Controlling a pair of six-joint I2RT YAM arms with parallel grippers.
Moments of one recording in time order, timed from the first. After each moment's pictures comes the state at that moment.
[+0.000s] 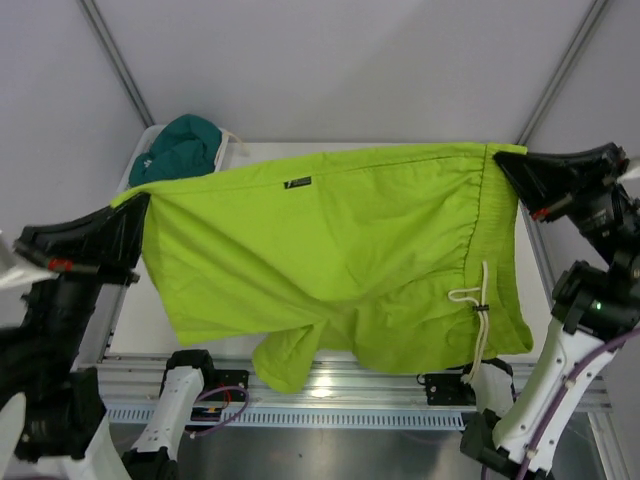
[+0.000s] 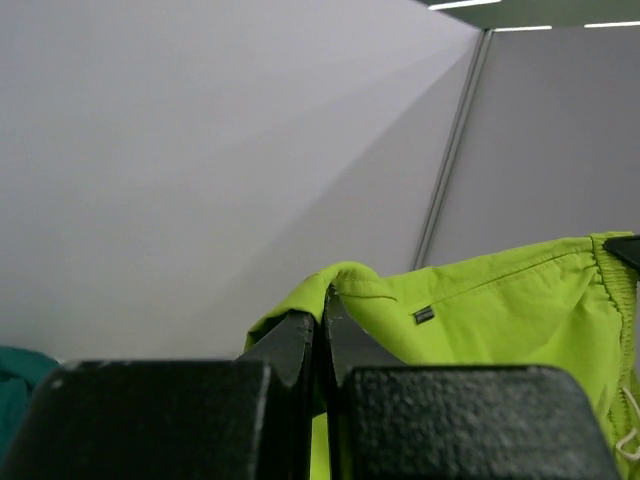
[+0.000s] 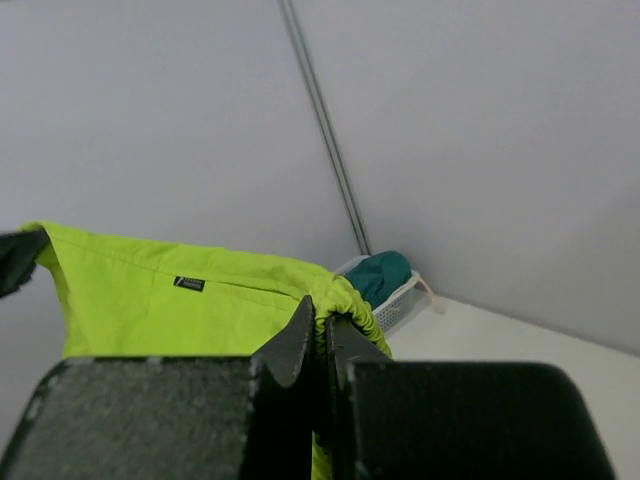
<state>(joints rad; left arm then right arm) 0.07 0.63 1.76 -0.57 0.42 -0.47 -0.49 0.82 1.52 0.19 -1.08 1.13</state>
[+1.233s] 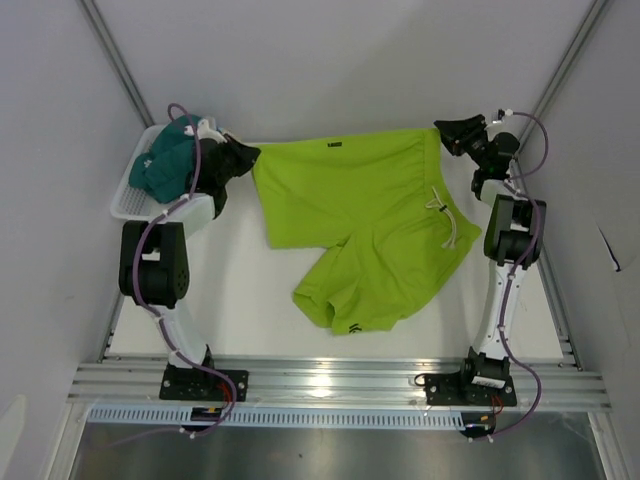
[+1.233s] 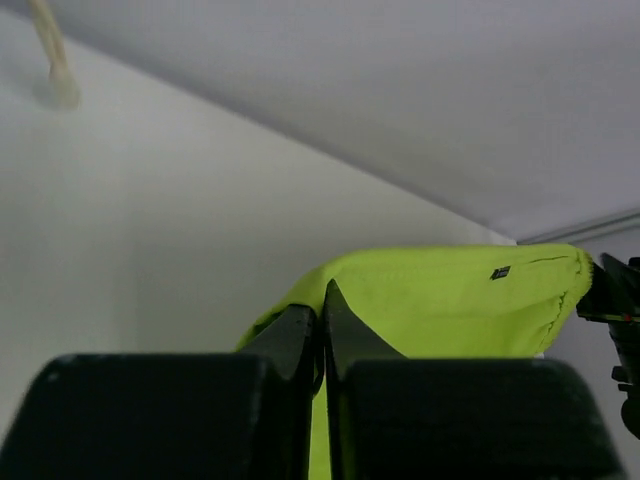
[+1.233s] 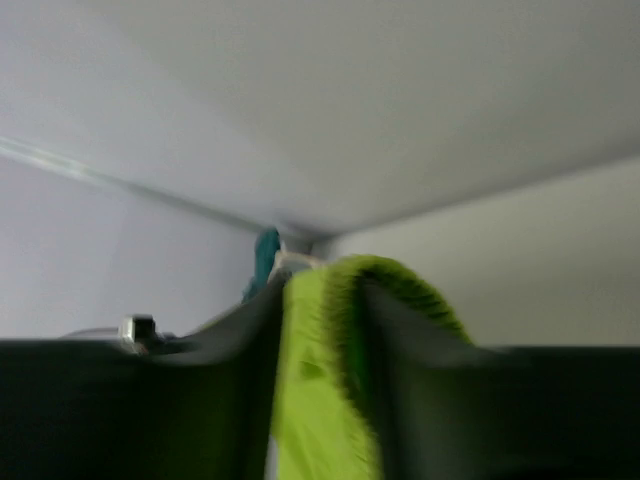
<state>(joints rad) -0.06 1.81 1.18 0.42 0.22 -0.72 -0.17 2.42 1.73 0.83 -0.74 1.25</state>
